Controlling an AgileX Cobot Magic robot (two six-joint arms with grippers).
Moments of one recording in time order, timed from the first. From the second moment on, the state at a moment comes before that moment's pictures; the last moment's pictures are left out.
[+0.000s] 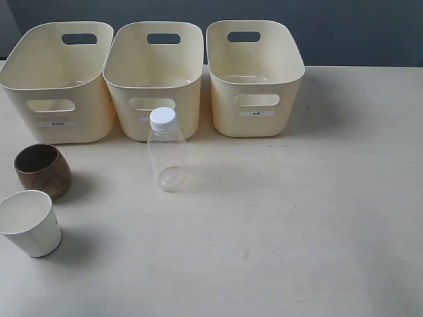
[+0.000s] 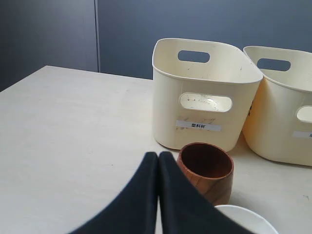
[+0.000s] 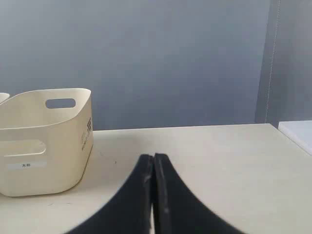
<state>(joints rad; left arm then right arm) 0.10 0.01 0.00 0.04 0.24 -0.15 -0.03 0.00 0.00 -0.15 0.11 0.18</state>
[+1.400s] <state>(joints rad) 0.10 0.01 0.00 0.04 0.24 -0.15 -0.03 0.00 0.00 -0.15 0.10 0.18</state>
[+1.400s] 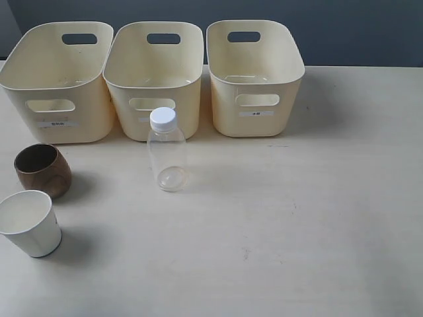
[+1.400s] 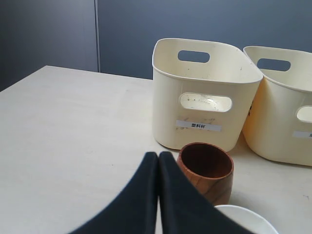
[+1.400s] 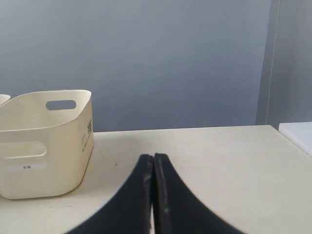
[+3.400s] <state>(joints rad) 0.10 0.01 0.00 0.04 0.24 -0.15 0.04 0.94 -0.65 -1.10 -0.55 1.08</state>
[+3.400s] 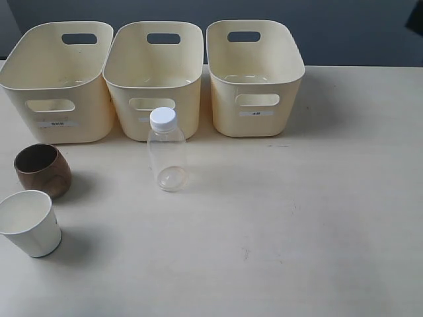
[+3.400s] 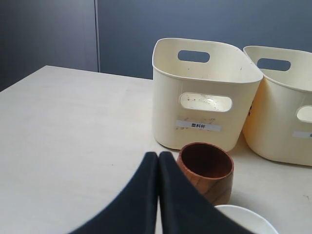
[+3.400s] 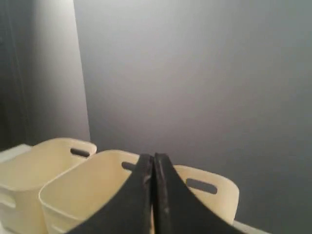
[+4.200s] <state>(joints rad) 0.10 0.01 0.00 0.04 0.24 -0.15 0.58 1.71 -0.99 -1.24 -0.44 1.03</state>
